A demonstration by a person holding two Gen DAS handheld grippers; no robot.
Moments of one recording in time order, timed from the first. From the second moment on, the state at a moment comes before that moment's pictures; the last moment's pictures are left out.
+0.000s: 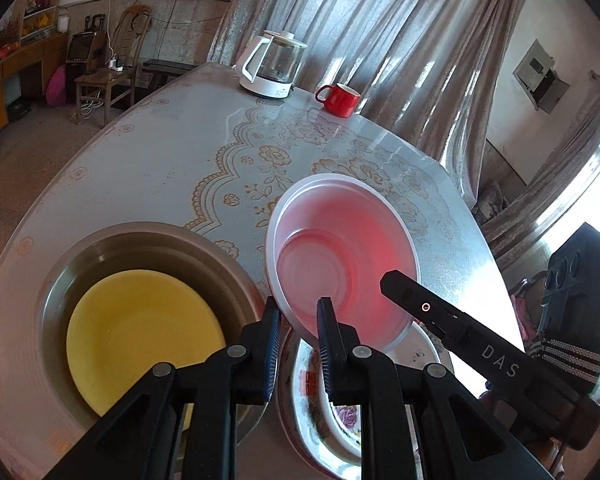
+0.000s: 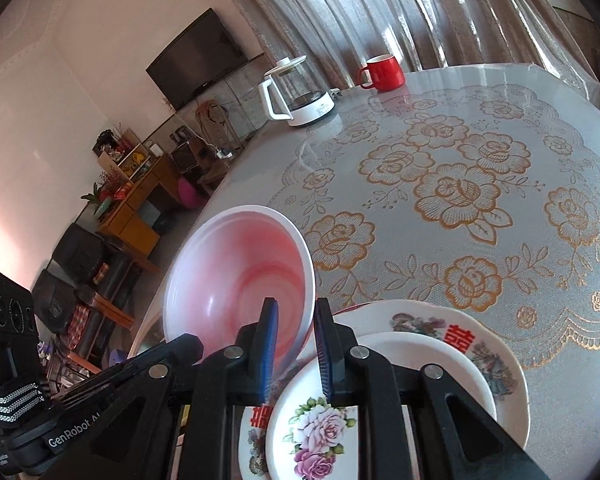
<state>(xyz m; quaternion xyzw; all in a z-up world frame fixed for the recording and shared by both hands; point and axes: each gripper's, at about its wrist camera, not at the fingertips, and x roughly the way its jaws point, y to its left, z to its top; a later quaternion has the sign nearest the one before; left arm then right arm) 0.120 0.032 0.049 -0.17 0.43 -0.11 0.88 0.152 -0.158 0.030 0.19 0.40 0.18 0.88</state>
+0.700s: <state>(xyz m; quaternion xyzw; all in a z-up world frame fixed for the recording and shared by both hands) 0.091 0.076 0.046 -0.18 0.41 -0.08 0.89 0.144 -0.104 0.024 0.15 0.42 0.22 0.87</state>
